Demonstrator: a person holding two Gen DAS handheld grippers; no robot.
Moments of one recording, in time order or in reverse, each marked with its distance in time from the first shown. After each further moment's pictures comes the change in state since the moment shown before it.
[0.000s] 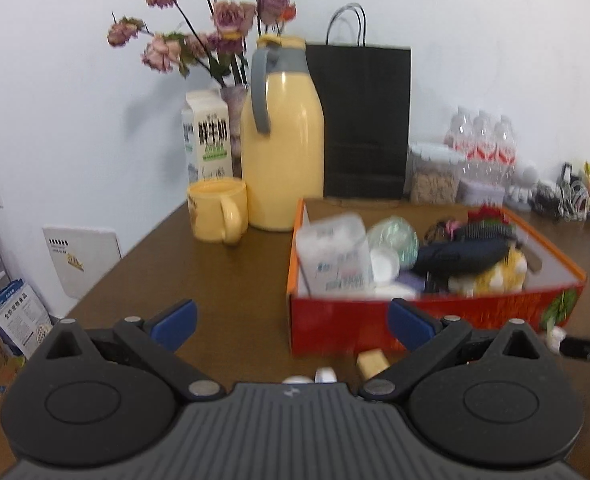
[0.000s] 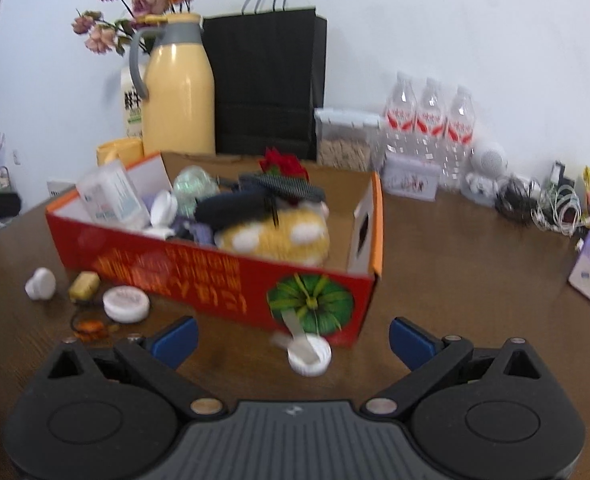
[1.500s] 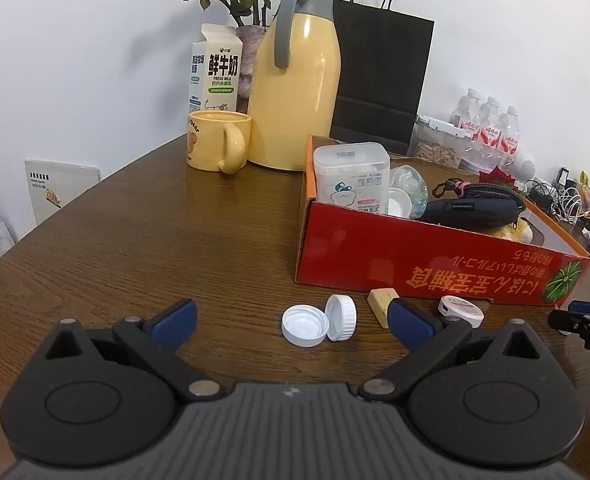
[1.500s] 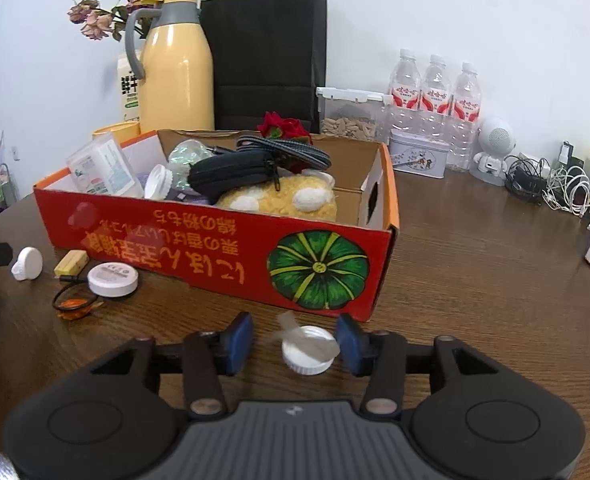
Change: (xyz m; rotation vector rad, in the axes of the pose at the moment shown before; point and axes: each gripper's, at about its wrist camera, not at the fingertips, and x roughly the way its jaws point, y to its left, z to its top) left arm 0.023 0.025 -0.046 -0.142 0.072 -0.073; right arm 0.022 0.001 -0.017 0.006 0.012 0.020
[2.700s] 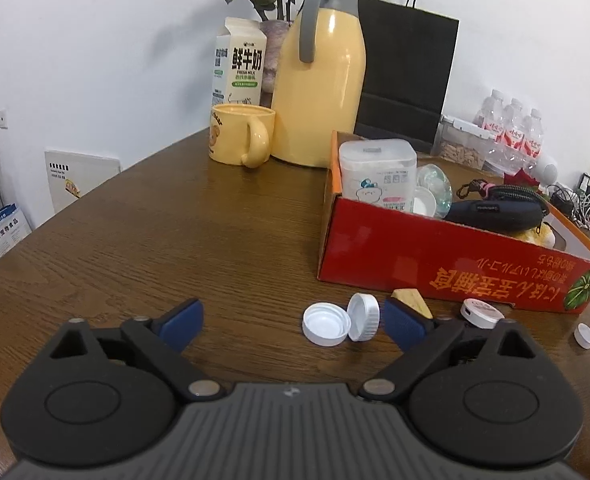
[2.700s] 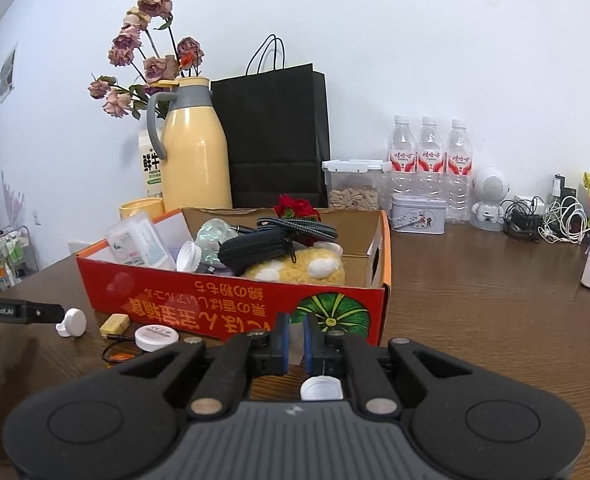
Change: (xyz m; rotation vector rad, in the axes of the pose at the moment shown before) left arm 0.002 0.003 -0.002 -0.036 -0.003 0.066; right arm -0.047 -0.004 -0.004 0.063 -0.225 0.056
